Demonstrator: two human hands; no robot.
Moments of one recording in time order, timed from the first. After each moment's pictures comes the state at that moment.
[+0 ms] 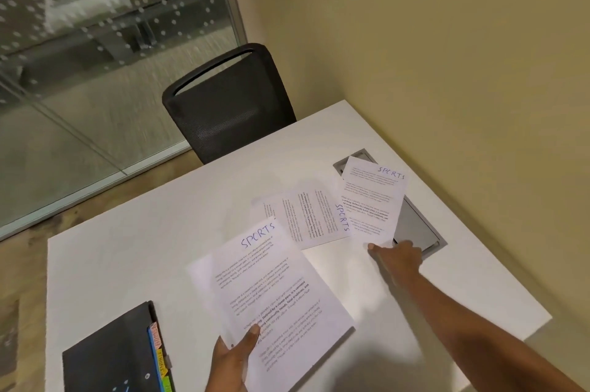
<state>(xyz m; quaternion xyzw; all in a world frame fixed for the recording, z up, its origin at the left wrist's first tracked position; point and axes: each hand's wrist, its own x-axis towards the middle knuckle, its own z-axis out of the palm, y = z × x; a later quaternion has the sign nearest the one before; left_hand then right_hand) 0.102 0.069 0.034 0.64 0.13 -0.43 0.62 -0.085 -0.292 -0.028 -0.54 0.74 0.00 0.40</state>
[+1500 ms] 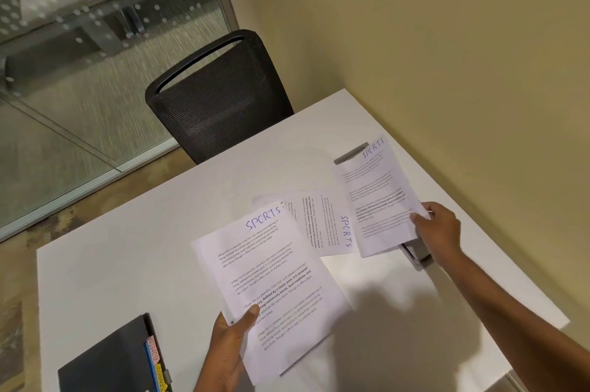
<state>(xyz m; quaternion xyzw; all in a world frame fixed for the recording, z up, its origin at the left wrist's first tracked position) 0.148 0.016 0.033 0.66 0.10 -0.44 0.60 -0.106 -0.381 0.001 -0.59 0.67 -0.18 0.40</state>
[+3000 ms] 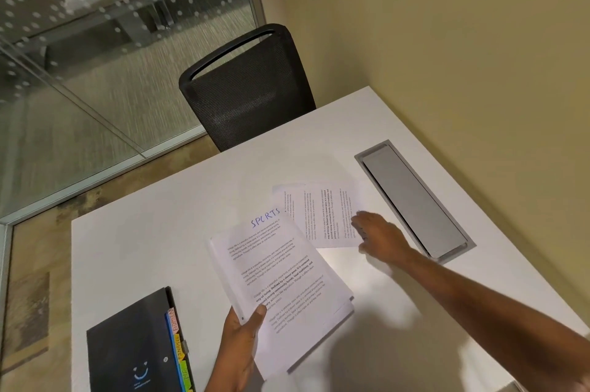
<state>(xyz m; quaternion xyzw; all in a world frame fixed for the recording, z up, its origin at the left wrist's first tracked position) 0.128 0.048 0.046 0.63 0.13 -0.43 0.64 -0.020 -0.313 -0.050 -0.90 0.31 0.06 0.29</state>
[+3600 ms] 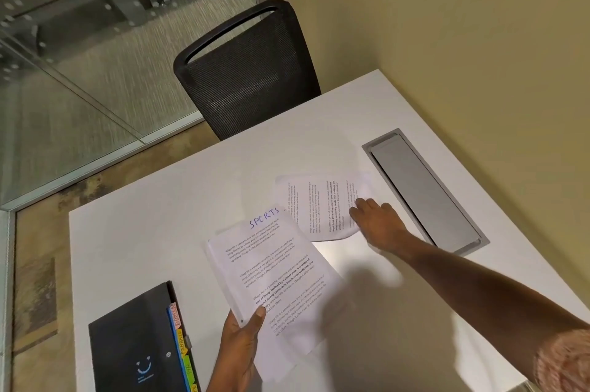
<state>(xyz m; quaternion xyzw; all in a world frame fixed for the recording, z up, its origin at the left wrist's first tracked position) 0.138 0.058 0.021 0.66 0.19 -0.42 0.60 0.017 -0.326 -0.069 -0.96 0.20 0.17 0.03</state>
